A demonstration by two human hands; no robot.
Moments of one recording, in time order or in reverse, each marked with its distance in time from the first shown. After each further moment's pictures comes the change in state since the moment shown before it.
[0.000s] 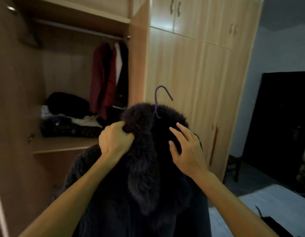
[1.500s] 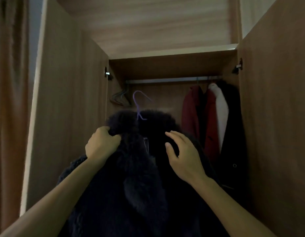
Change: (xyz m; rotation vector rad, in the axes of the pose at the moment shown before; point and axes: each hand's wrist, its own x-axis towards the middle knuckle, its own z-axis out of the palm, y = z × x) left_hand 0.469 -0.337 -0.031 0.292 0.354 -0.300; right_hand 0.467 -0.147 0.488 0.734 0.031 -0.239
